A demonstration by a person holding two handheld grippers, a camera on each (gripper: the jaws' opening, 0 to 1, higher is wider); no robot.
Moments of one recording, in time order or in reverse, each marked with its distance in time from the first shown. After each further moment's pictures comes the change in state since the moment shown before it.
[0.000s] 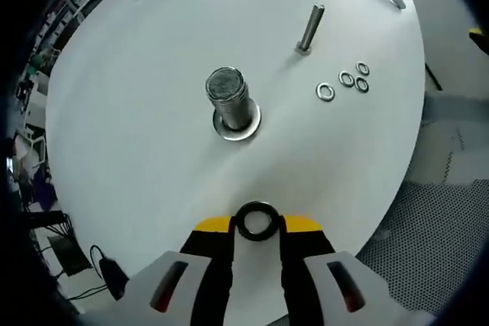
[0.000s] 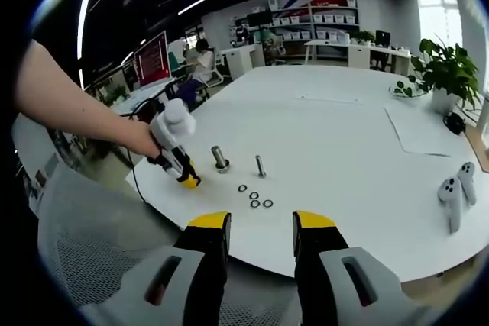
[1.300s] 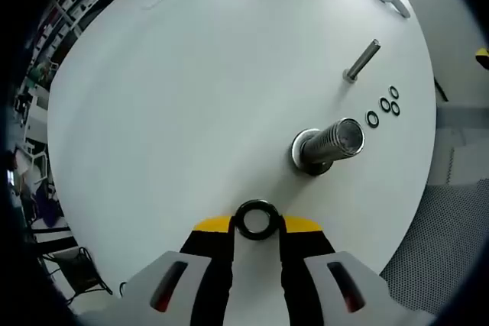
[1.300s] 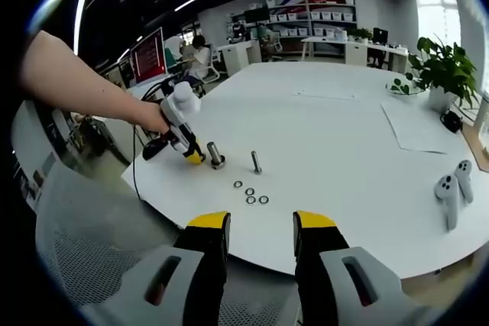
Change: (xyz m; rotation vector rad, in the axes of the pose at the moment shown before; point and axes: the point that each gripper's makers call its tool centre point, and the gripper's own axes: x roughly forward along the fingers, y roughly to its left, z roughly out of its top) left arm 0.002 0.059 0.030 0.040 -0.064 0.002; right arm 0.000 -0.005 -0.004 0.003 0.019 -0.025
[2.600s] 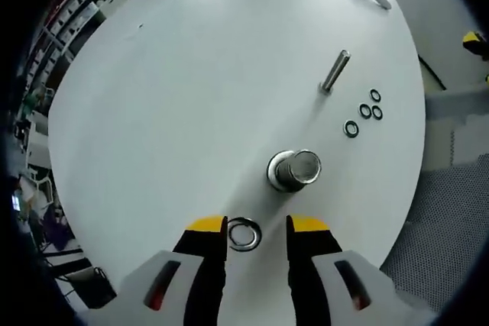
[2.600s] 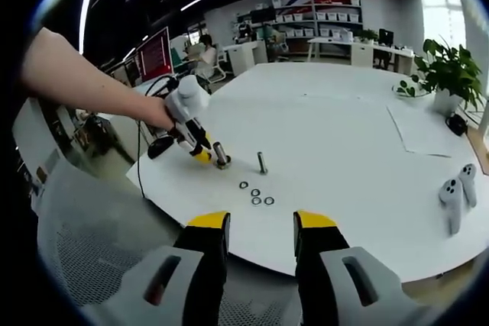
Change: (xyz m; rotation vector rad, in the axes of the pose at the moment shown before) left arm -0.010 -0.012 0.016 0.105 -0.030 0.006; right arm 0.001 0.006 0.001 -0.016 -0.001 0.033
